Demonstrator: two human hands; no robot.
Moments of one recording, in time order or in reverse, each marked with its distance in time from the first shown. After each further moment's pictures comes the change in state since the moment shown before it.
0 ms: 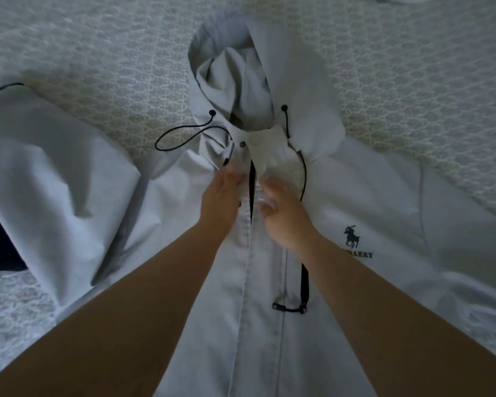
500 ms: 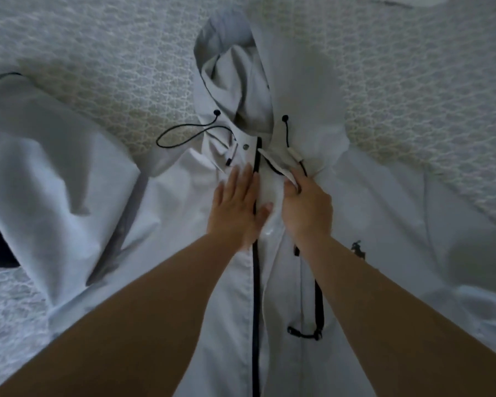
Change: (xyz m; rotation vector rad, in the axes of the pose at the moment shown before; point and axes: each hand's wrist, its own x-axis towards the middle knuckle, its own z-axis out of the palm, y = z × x) left_hand 0.002 -0.041 0.020 1.019 -0.177 0.366; right_hand 0.006 -0.002 -0.014 0.061 0.423 0.221
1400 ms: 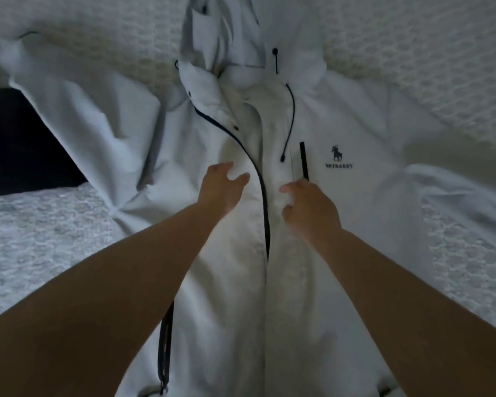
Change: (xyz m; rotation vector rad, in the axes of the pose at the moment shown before) left_hand -0.138 0.012 -0.049 -0.623 -0.118 -0.413; right_hand -0.166 0.038 -0.043 -0.482 -0.348 -0.169
